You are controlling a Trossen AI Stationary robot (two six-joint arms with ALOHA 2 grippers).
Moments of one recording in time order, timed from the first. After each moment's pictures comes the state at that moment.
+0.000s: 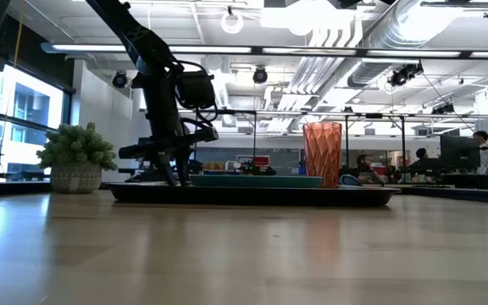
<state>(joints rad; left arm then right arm) 0.49 1.79 1.06 -0.57 0.04 -0.99 -0.20 1.22 1.62 -1.14 0.16 0.31</state>
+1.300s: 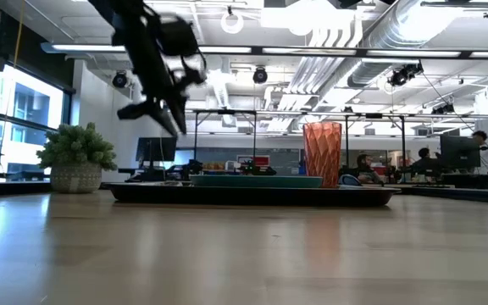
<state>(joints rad) 0.49 1.50 1.07 -0.66 0.08 -0.83 -0.20 1.22 1.62 -1.14 0.16 0.31</state>
